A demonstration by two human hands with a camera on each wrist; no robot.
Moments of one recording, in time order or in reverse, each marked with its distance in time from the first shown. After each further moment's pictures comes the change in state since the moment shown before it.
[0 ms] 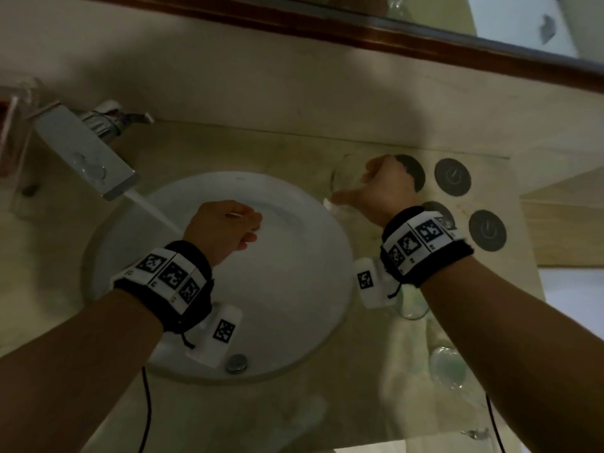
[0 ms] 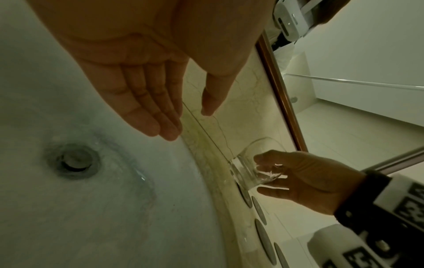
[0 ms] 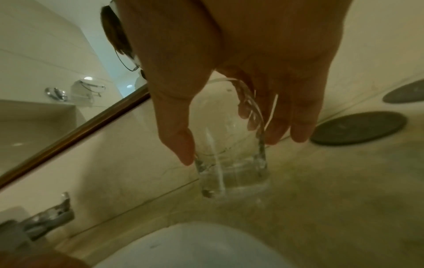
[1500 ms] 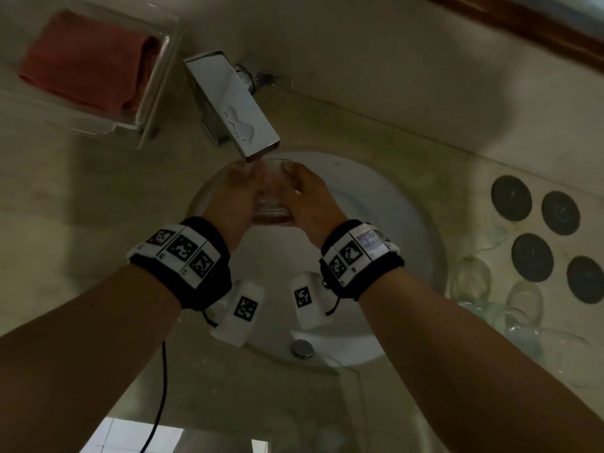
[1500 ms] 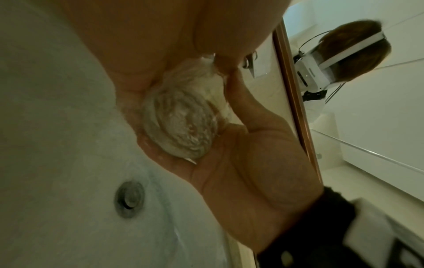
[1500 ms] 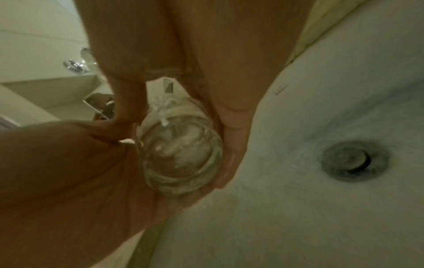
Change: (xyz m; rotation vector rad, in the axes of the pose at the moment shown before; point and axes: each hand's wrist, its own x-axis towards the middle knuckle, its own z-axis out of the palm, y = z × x) left_hand -0.006 -0.031 -0.109 -0.456 0.077 0.047; right_hand -0.068 -0.122 0.199 0.610 -0.612 -0.207
